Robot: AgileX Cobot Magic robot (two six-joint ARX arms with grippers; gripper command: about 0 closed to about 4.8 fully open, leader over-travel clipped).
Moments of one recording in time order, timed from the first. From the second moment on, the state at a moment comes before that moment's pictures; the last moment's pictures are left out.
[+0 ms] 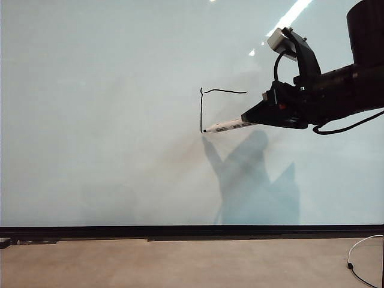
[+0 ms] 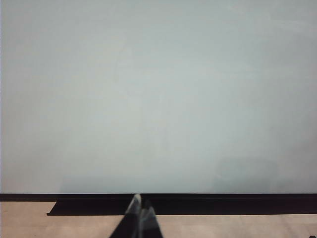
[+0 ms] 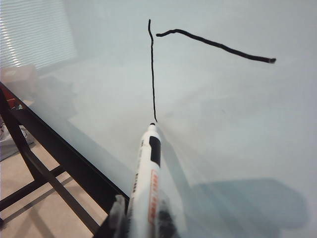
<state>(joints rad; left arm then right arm) 0.00 0.00 0.00 -0.02 0.00 -0.01 0.31 1.60 0.57 0.90 -0.49 -0.07</state>
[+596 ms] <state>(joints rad) 0.00 0.00 0.00 -0.02 0.00 -0.01 0.31 1.64 0.61 0.90 -0.50 -0.07</state>
